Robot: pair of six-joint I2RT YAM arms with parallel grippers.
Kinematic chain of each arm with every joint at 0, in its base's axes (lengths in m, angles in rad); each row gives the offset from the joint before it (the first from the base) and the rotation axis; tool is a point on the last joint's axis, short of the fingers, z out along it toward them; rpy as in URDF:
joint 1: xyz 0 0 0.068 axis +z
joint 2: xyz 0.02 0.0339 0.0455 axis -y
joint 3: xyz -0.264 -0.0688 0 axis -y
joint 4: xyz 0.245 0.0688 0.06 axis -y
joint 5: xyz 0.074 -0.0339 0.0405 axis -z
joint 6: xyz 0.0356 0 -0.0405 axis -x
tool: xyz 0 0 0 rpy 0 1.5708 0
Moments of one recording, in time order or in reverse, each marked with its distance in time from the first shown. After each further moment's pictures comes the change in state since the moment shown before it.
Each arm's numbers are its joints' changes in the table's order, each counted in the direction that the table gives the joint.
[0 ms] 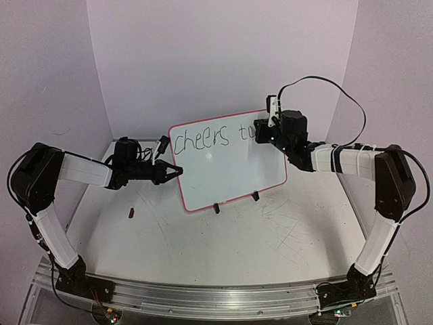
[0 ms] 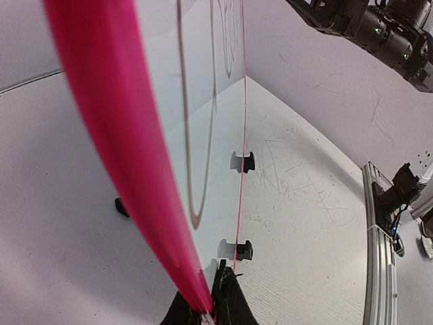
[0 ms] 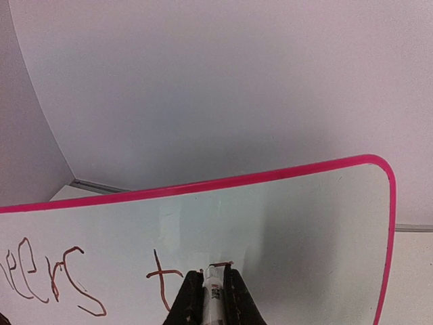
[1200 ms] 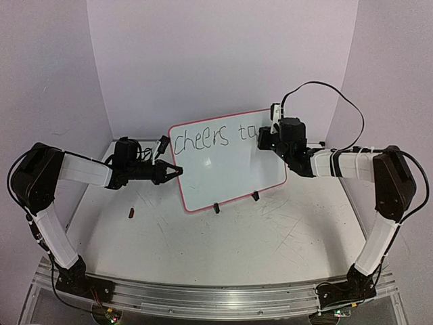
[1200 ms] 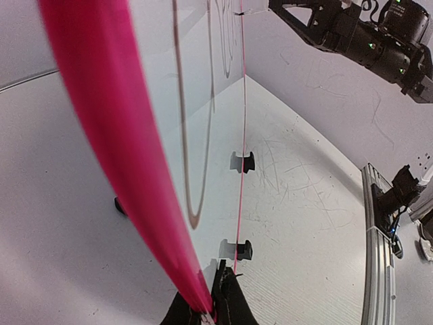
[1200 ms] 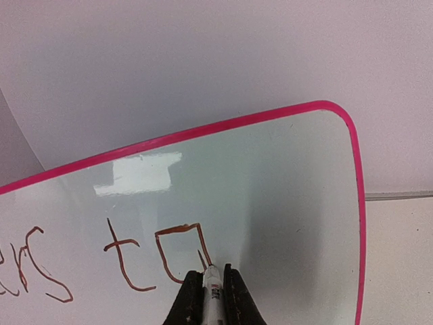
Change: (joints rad) left arm 0.000 0.000 0.002 -0.005 -0.002 0.009; right arm 0.001 0.005 -0.067 0.003 0.119 -0.057
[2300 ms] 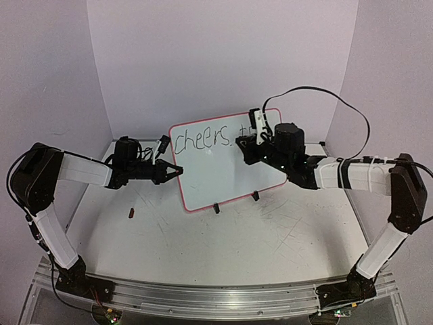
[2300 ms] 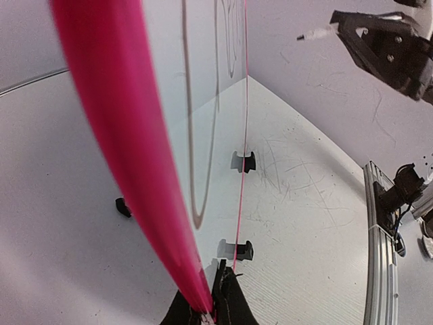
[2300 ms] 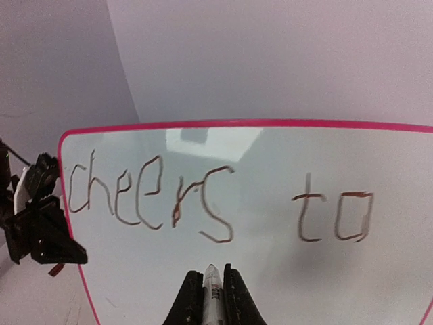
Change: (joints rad) left arm -0.004 0.005 0.004 -0.009 -0.009 -0.014; right arm 0.154 0.142 -0.102 -0.018 -0.232 0.099
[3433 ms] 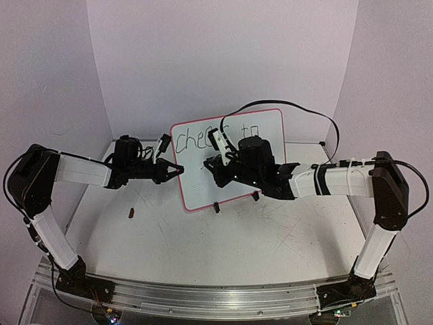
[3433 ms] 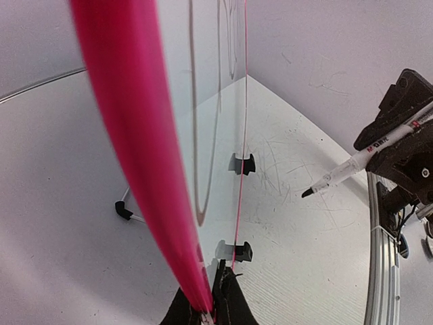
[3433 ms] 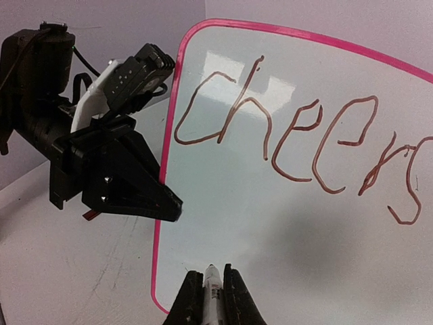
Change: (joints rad) left arm -0.020 0.032 -0.002 -0.019 -0.039 -0.002; right arm 0.210 -0.144 0.118 -0.104 0.023 0.100
